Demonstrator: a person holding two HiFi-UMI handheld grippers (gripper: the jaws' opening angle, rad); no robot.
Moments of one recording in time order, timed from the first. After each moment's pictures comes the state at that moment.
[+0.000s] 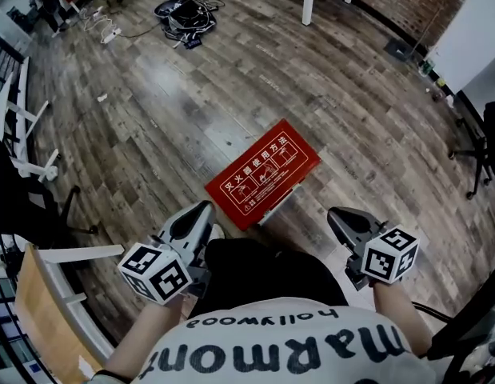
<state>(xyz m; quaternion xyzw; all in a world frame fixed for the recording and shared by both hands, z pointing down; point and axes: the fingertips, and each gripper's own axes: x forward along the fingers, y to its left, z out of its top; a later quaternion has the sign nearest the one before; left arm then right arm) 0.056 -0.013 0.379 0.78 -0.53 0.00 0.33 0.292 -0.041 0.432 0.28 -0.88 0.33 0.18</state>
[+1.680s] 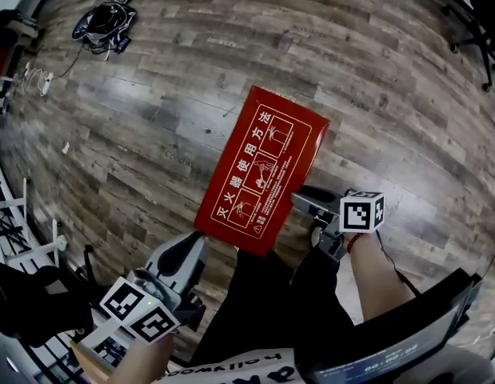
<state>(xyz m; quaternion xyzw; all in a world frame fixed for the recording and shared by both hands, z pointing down) 0.050 -0.084 0.510 0.84 -0.36 0.14 0.39 0.208 -0.094 0.700 0.29 -0.74 0.61 -0.01</state>
